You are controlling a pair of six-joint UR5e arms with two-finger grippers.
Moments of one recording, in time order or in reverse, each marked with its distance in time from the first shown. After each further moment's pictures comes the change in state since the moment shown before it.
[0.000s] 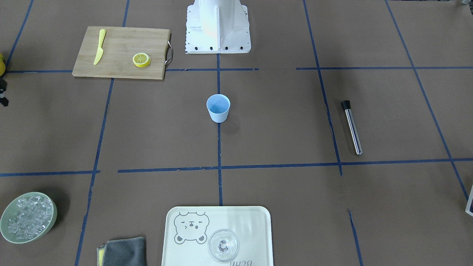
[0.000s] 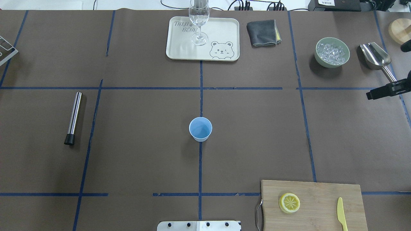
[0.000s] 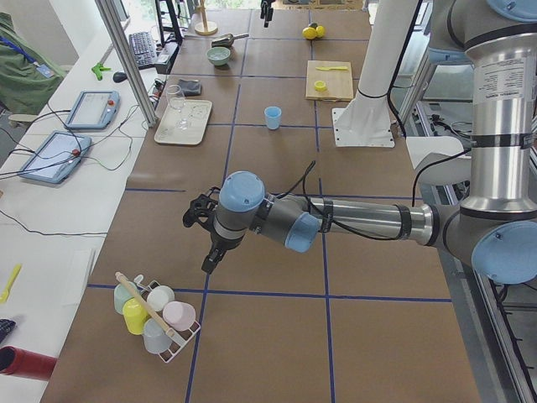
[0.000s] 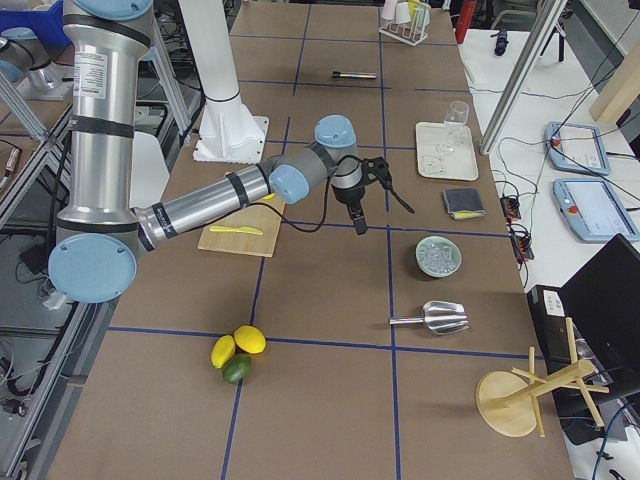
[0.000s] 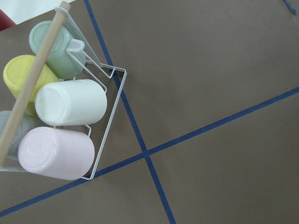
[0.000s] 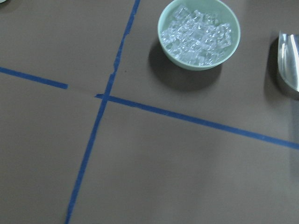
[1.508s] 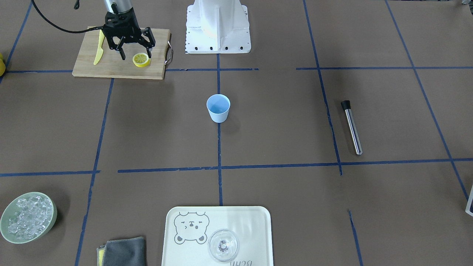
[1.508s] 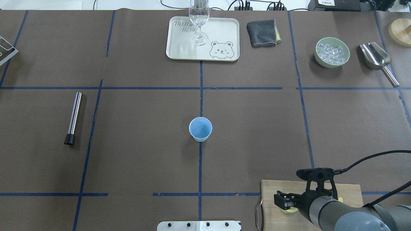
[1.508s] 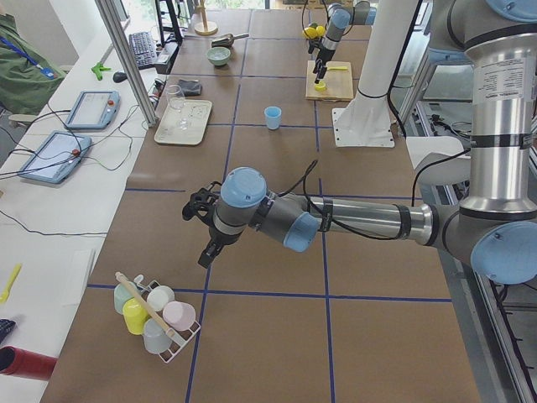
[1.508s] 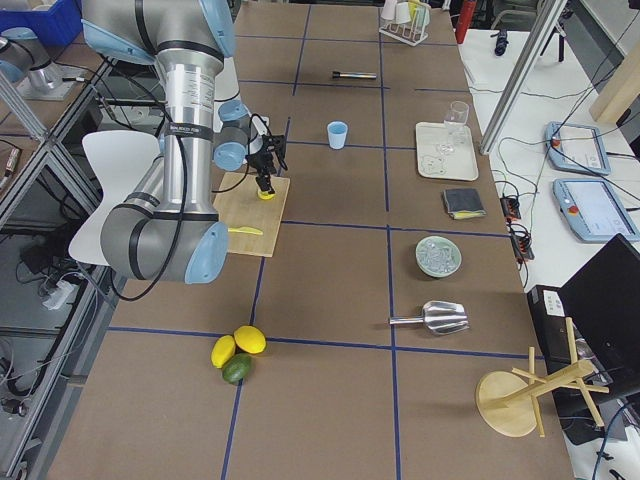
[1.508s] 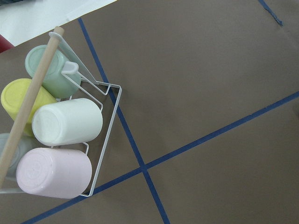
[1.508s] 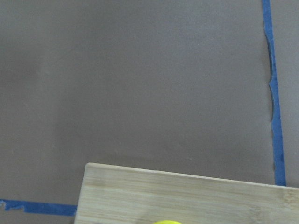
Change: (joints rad) left arm 0.002 -0.002 -0.008 -0.047 -0.002 -0.007; right arm -1.034 -0.005 0.115 0.001 -0.791 0.921
